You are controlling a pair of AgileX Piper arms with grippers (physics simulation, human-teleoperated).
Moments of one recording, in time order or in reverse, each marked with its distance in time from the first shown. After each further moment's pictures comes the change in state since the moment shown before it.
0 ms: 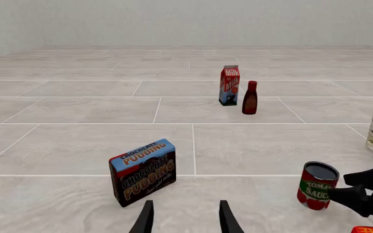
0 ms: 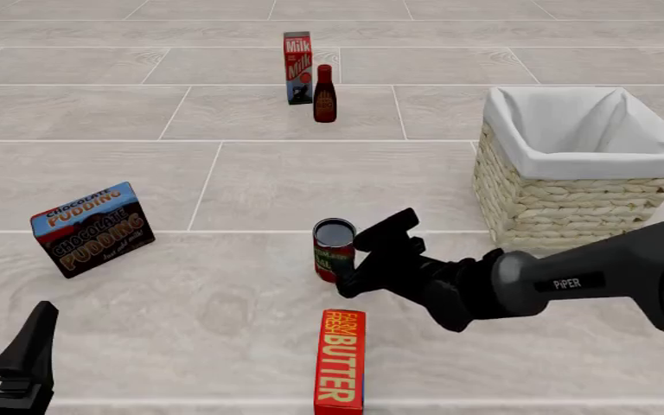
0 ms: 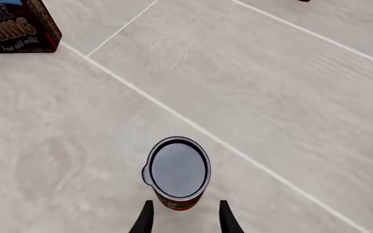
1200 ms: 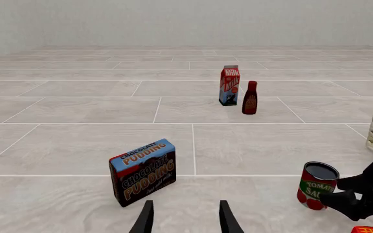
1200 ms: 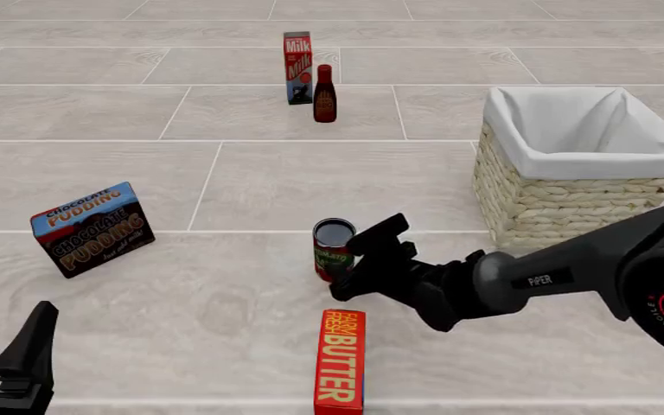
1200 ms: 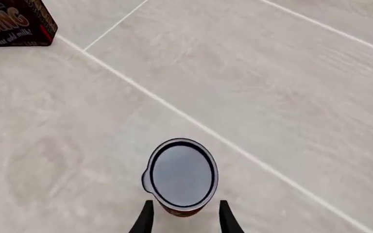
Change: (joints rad) left arm 0.000 0.000 0.000 0.000 0.000; right arm 0.008 0.074 -0.044 -0.009 0.005
